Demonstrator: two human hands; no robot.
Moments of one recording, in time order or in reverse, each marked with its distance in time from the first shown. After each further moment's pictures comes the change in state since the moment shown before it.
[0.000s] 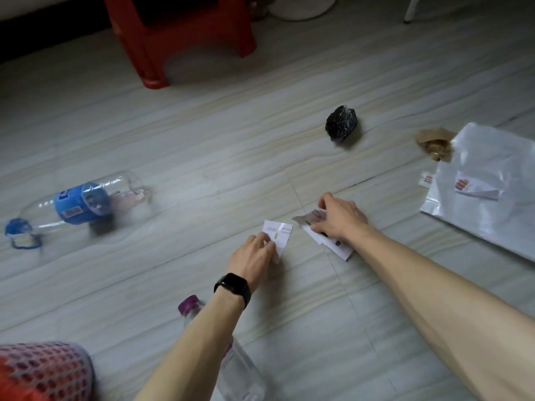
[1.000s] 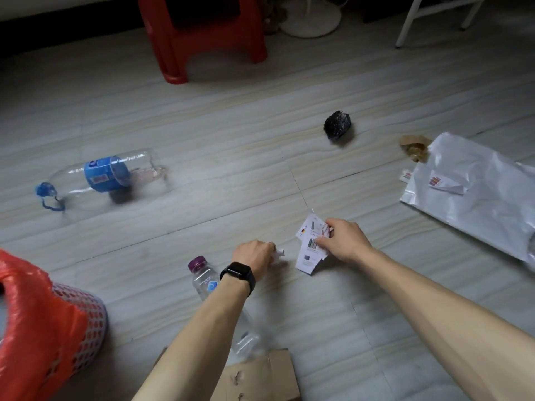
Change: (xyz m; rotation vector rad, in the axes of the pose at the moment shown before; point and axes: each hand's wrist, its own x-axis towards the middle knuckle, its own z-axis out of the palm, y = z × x) left_hand -0.058 0.023 0.011 0.036 -0.086 -0.070; right_hand -0.122 0.009 0.010 0.161 -0.018 0.027
